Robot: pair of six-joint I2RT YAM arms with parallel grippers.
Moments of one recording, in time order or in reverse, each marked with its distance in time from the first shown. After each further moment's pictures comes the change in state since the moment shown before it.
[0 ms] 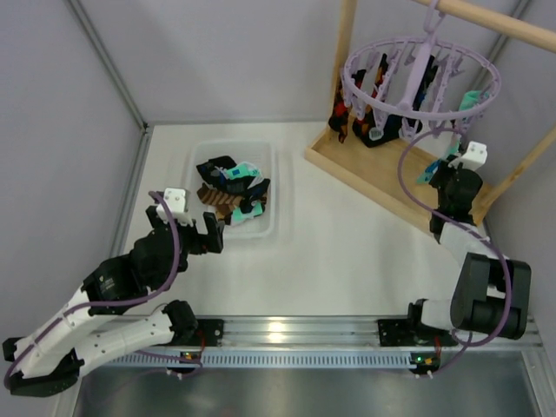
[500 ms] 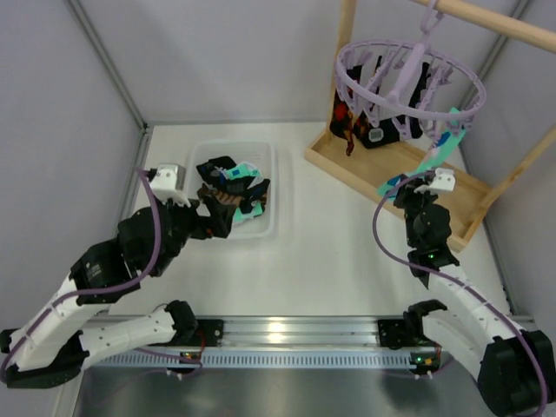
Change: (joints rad) left arm 0.000 0.140 0.243 0.005 0.113 -0.080; right arm 0.436 -0.467 -0.226 -0.057 0.245 0.046
